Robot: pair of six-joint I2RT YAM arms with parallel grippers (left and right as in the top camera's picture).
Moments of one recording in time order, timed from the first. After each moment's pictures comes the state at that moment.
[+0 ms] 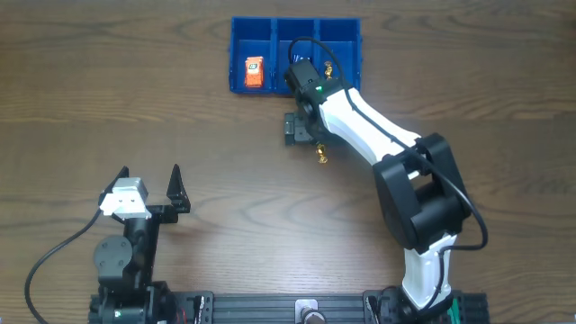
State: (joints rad) left arm 0.01 0.01 0.02 -0.11 0.05 -0.12; right arm 0.49 2.05 1.46 -0.83 0.07 0.49
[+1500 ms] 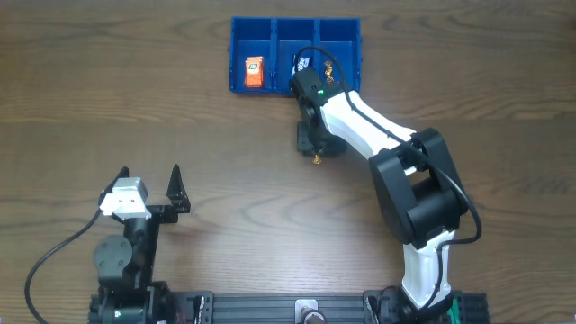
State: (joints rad) left arm 0.01 0.01 0.02 -0.11 0.05 -0.12; right arm 0.49 2.07 1.42 -0.87 -0.01 0.52
